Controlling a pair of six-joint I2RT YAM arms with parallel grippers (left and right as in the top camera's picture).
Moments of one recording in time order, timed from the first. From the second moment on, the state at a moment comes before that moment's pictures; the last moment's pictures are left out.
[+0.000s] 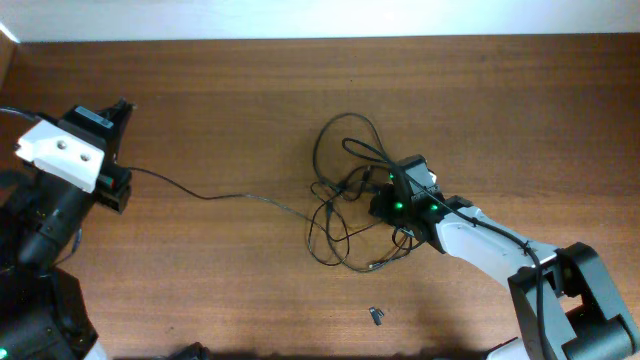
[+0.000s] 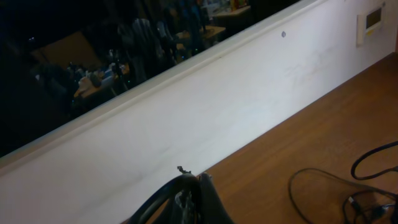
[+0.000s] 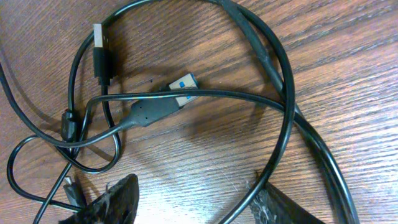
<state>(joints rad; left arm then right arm) 0.49 0.96 1.47 -0.65 0.85 0.50 0.43 1.67 0.79 -0.19 -0.07 0.92</state>
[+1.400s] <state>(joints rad) 0.49 1.06 1.47 -0.72 0.85 0.49 0.43 0.90 0.79 0.07 0.51 0.58</state>
